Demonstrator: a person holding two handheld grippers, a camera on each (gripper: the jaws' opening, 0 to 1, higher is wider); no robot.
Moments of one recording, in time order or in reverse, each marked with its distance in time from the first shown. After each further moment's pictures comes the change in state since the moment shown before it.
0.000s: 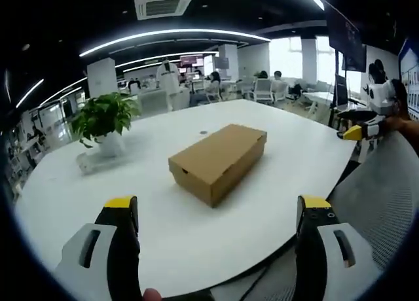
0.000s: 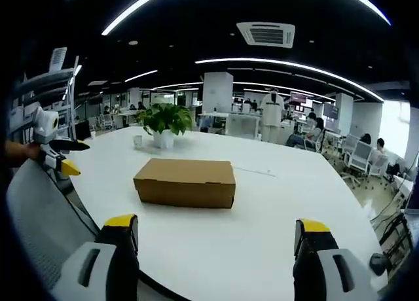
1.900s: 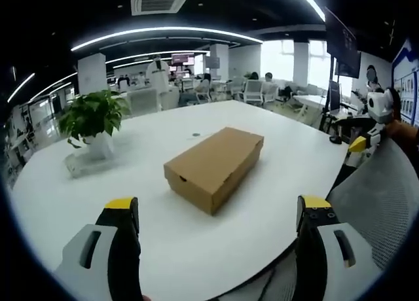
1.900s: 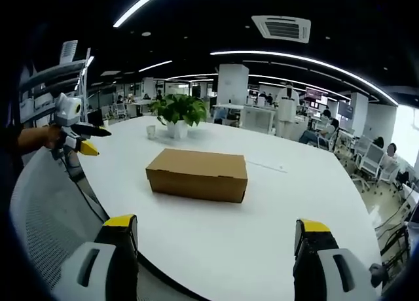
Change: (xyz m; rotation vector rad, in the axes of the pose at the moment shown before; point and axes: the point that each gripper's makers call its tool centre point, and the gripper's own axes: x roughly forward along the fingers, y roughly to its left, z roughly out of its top) left arm 0.021 0.018 0.013 -0.032 -0.001 -0.110; right arm -0.004 0.012 0.001 -0.066 0.069 0.096
